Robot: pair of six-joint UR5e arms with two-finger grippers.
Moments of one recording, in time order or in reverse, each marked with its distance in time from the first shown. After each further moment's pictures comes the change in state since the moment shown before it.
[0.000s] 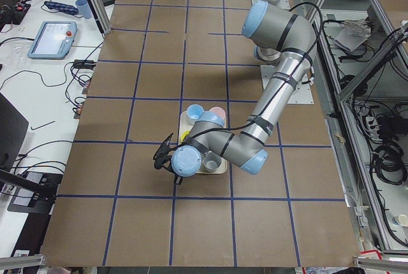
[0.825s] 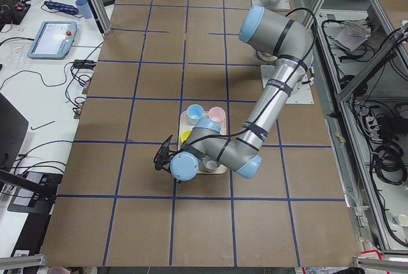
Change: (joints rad) left arm -0.008 -0.035 -0.027 -0.003 -0.025 -0.008; right arm 0.000 -0.002 0.000 0.000 0.000 0.000
